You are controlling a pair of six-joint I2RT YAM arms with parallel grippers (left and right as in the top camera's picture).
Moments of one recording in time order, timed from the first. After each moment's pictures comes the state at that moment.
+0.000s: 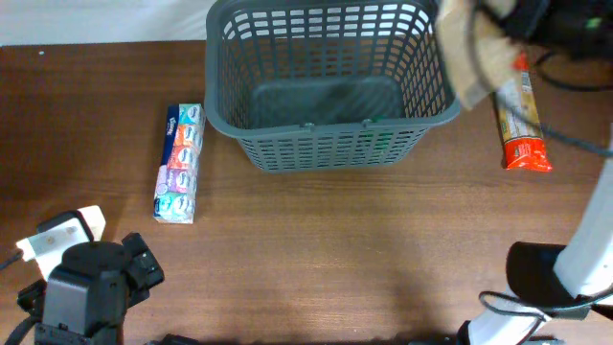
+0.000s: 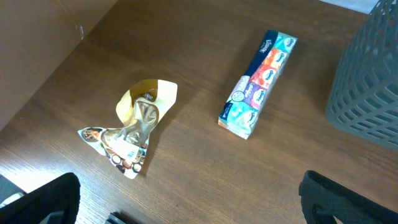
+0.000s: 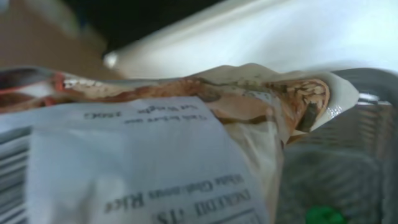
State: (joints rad) left arm -0.28 0.80 1.47 -1.59 -0.56 -0.57; right arm -0.08 1.89 2.76 -1.37 -0.81 0.29
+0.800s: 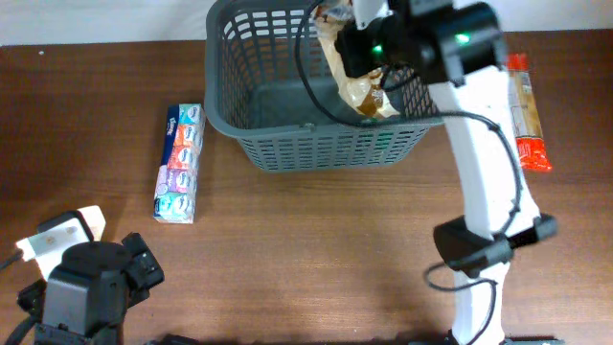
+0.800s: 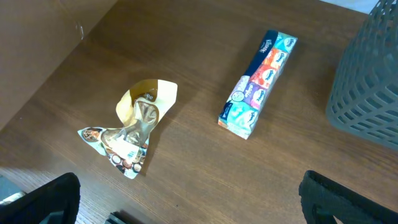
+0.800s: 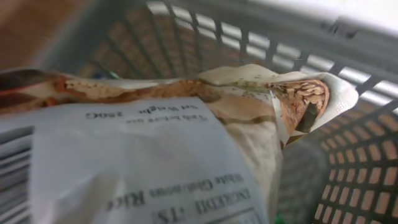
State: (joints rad) left arm -0.28 0.80 1.47 -1.59 -0.56 -0.57; right arm 0.38 2.16 2.73 -1.38 -0.19 -0.04
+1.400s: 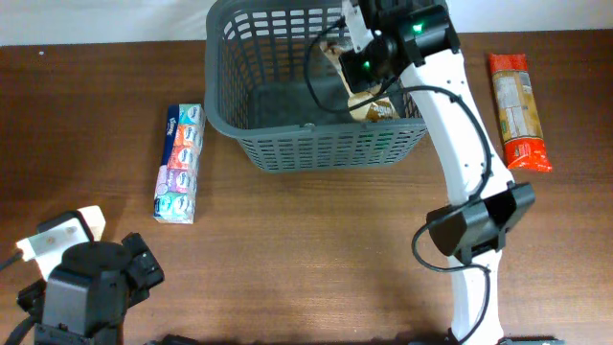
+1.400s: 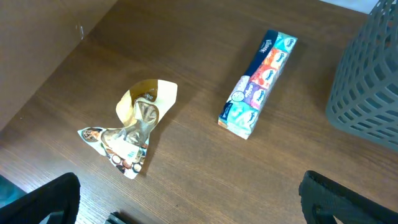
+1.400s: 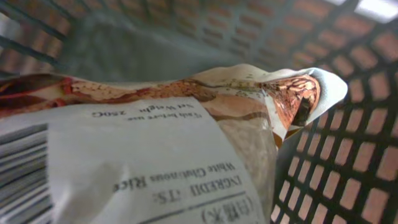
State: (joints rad) left arm -0.28 0.80 1.47 -1.59 -0.56 -0.57; right arm 0.35 2.25 2.54 -1.37 -0.02 -0.05
